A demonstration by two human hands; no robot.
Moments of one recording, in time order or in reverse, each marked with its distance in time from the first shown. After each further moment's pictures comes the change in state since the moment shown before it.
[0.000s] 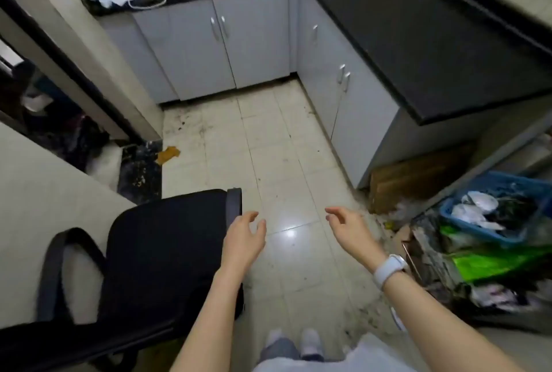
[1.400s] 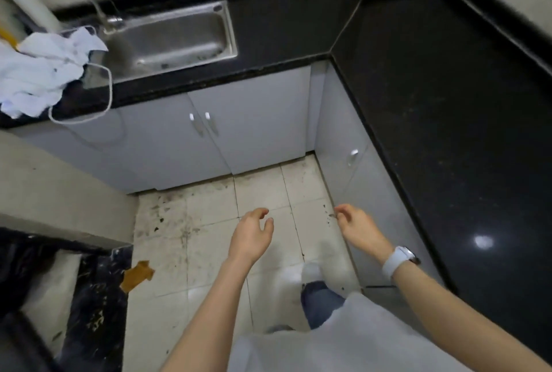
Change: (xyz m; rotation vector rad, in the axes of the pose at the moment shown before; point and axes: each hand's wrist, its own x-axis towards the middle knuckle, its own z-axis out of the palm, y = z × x) left_hand 0.818 0.234 -0.094 0.056 -0.057 -0.046; right_hand 0.806 -0.270 -0.122 -0.216 -0.133 0.017
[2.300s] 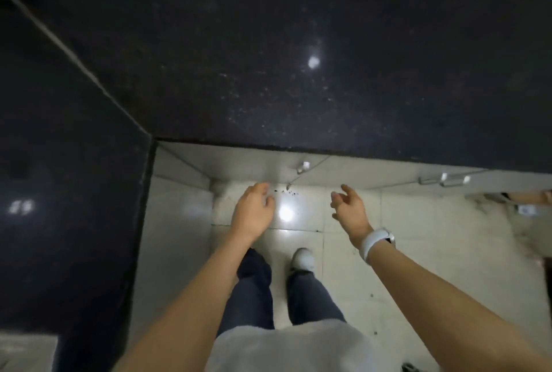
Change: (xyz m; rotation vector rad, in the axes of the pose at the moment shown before) left_hand 0.435 0.161 0.058 0.423 -0.951 0.688; right_hand 0.252 -0.056 0.013 1.160 0.970 1.048
